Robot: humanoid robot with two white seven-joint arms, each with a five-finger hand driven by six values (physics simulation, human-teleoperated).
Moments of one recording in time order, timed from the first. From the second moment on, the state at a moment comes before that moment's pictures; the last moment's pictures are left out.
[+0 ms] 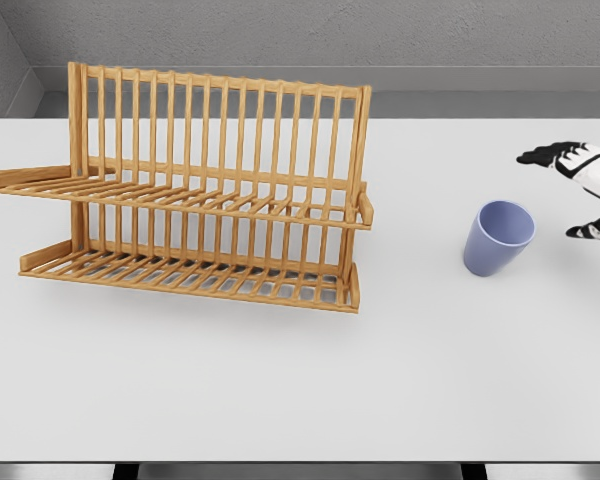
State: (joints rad) left arm 0.06 0.00 -0.25 -0.20 0.21 0.09 -0.08; right arm -0.24 -1.03 0.26 -1.45 0.20 -0.61 0.26
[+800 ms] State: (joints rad) left arm 0.06 0.00 -0.25 -0.20 0.21 0.09 -0.08; right arm -0.59 -1.05 0.46 -1.54 0.23 -0.61 0.61
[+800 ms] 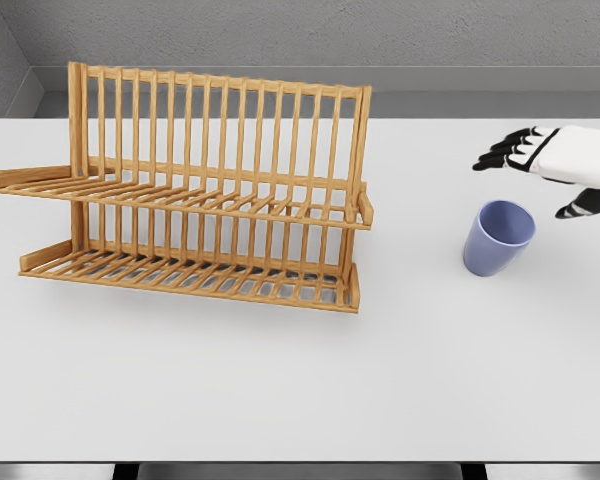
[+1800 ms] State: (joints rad) left arm 0.06 0.00 -0.25 -0.20 0.21 0.09 -0.08; right arm -0.63 -0.99 0.65 -1.43 0.24 -0.61 0.61
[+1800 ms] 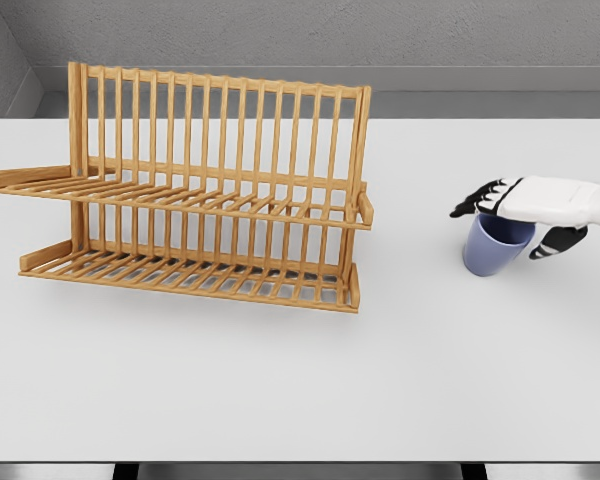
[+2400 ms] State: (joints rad) left arm 0.06 0.00 -0.25 -0.20 0.21 0.09 -0.08; right arm -0.66 -0.99 0.64 -1.44 0.24 -0.61 0.61
